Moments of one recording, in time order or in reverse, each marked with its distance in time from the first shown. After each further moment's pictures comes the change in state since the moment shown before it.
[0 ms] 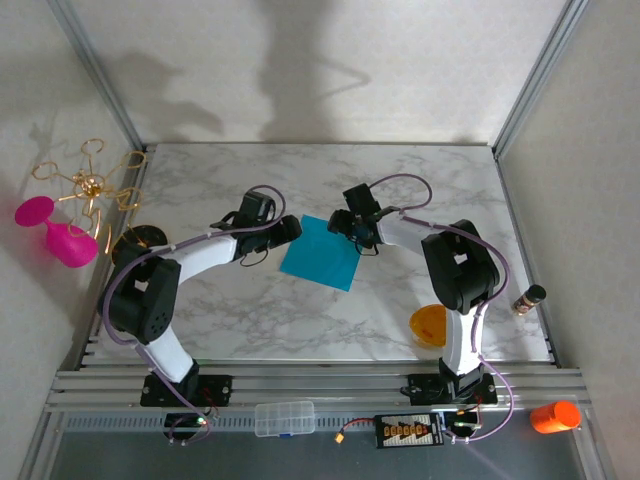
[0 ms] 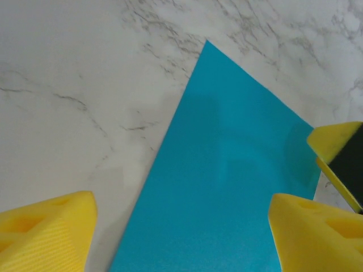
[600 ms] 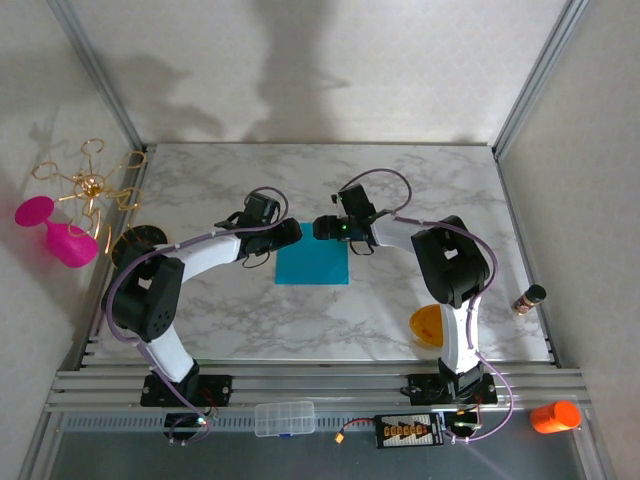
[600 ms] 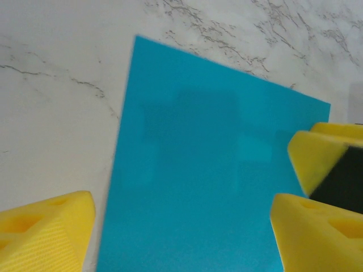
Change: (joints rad) left arm -0.016 0.013 0.014 -0.060 -0.070 -0.024; right arm 0.016 0.074 0.003 0.187 -0.244 -0.378
